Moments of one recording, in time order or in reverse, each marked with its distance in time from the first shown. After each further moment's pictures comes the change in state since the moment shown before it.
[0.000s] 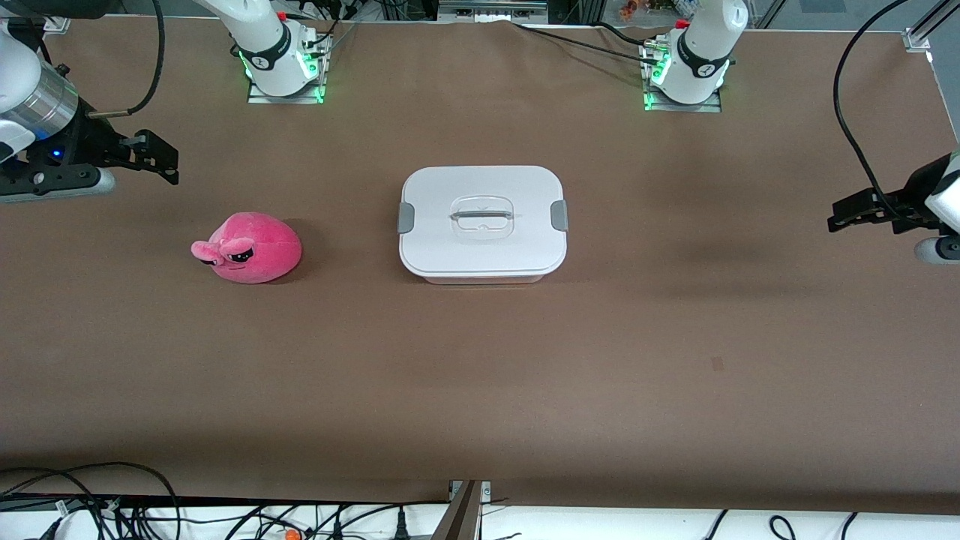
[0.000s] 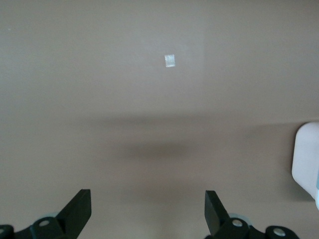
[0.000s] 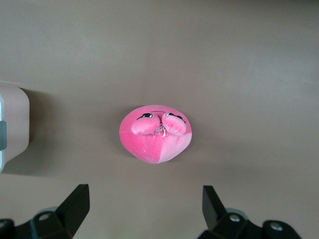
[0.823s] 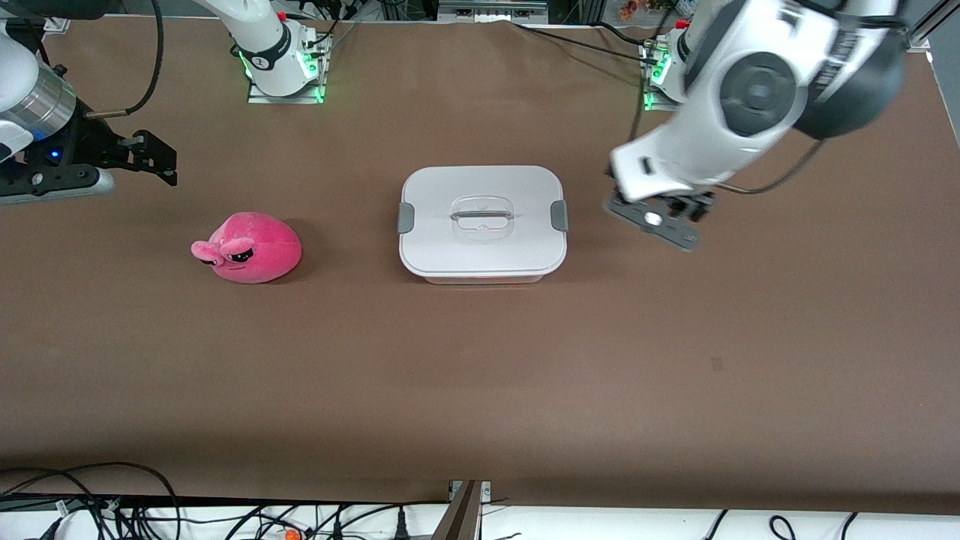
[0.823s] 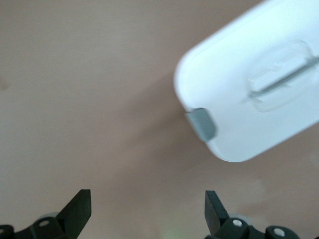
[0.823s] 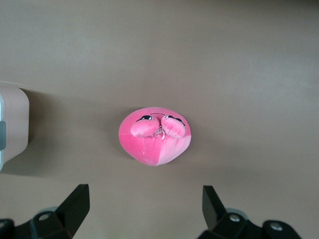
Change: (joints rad) left arm -0.501 0.103 -0.057 0.001 -0.041 0.008 -0.004; right arm 0.000 0.001 -0.002 0.000 0.000 0.009 -0.010
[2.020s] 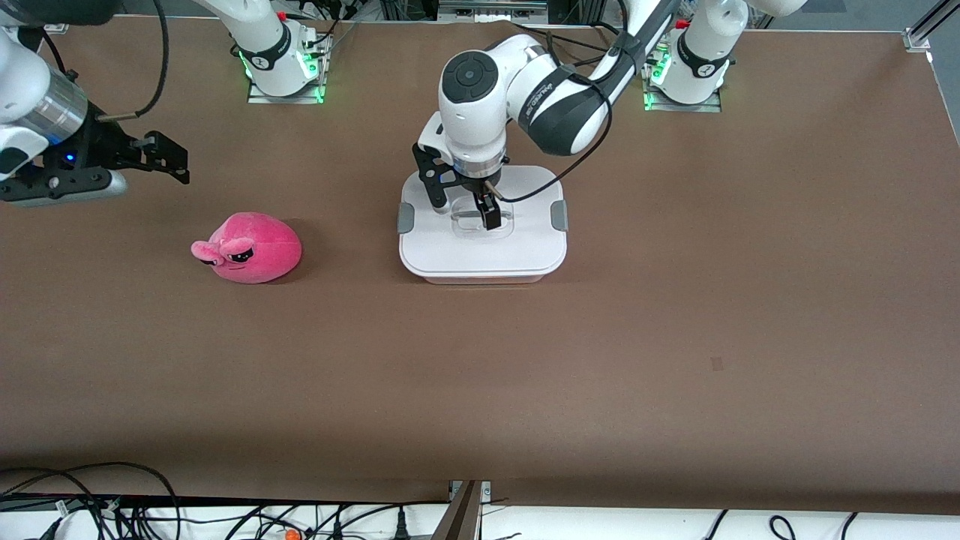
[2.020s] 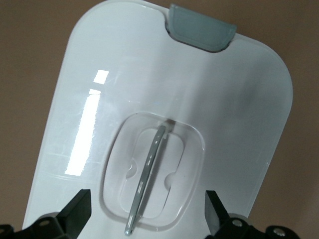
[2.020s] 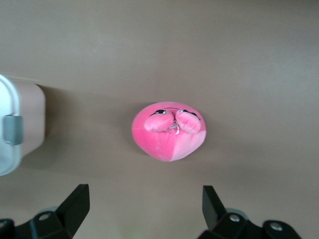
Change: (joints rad) left arm -0.327 0.254 -0.007 0.001 0.087 0.435 0.329; right arm 0.000 -0.027 -0.013 -0.037 0.075 -0.002 0.000
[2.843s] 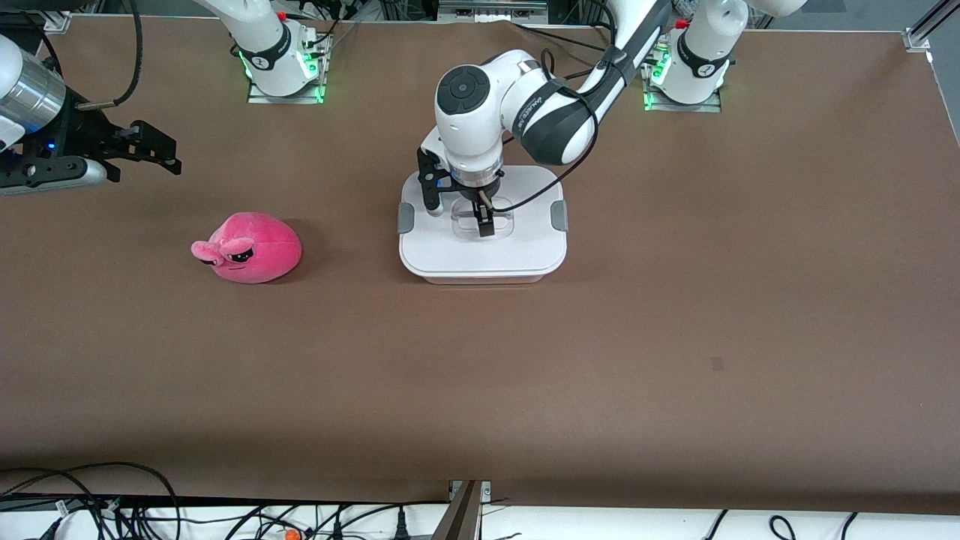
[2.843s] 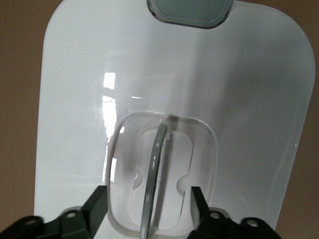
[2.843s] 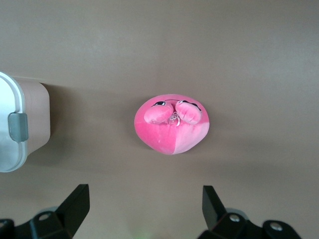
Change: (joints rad) left arm -0.002 0.027 0.003 -0.014 0.049 0.039 0.123; right arm -0.001 -0.022 -0.031 -0.041 0.020 -0.003 0.000
